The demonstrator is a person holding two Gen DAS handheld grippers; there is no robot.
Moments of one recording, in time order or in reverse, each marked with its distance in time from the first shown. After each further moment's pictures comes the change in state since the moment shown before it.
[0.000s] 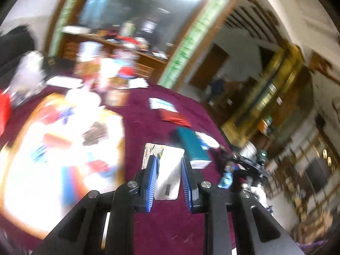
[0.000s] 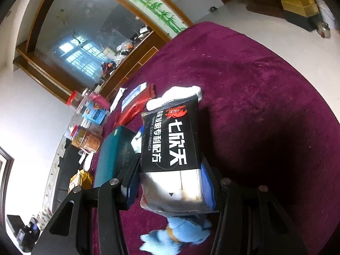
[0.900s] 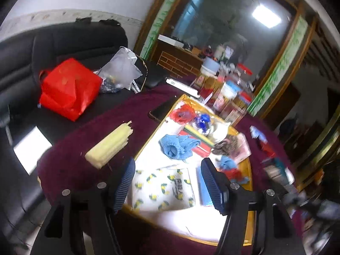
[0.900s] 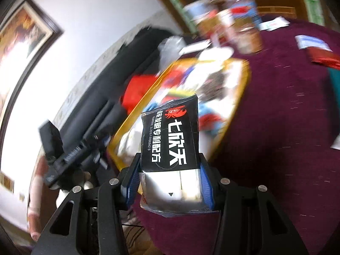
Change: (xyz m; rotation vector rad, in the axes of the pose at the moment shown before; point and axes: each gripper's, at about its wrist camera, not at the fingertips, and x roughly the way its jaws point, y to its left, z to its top) left arm -0.055 0.154 -0.046 -0.249 -0.198 0.444; right arm 0.091 0.340 -0.221 -0.603 0.520 0.302
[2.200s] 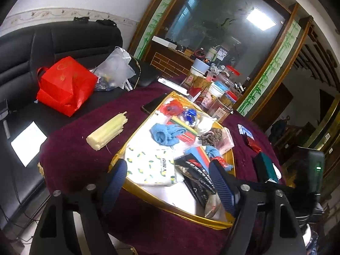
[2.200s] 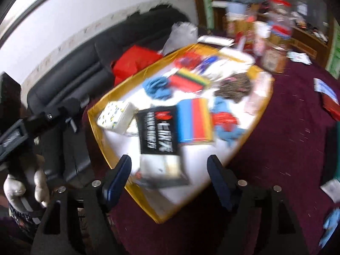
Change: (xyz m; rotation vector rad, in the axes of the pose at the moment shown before) left arm -0.033 -0.014 -0.017 0.021 0.004 -0.050; right arm 0.027 0.031 -0.016 -0.297 0.056 -0.215
